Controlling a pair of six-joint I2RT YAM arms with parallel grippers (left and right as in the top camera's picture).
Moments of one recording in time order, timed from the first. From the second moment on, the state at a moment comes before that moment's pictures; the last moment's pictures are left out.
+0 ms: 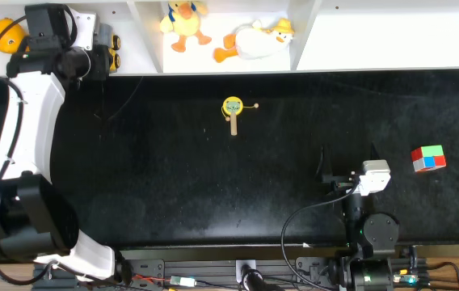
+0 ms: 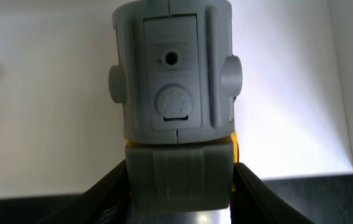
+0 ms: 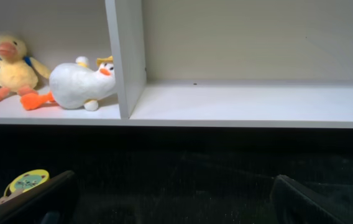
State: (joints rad) left arm 0.11 1.79 1.50 -0.66 0.12 0.16; right arm 0.05 0.01 0.02 -0.02 -0.01 0.03
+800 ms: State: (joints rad) left arm 0.09 1.78 1.44 -0.54 0.12 0.14; right arm 0.05 0.01 0.02 -0.02 -0.01 0.03
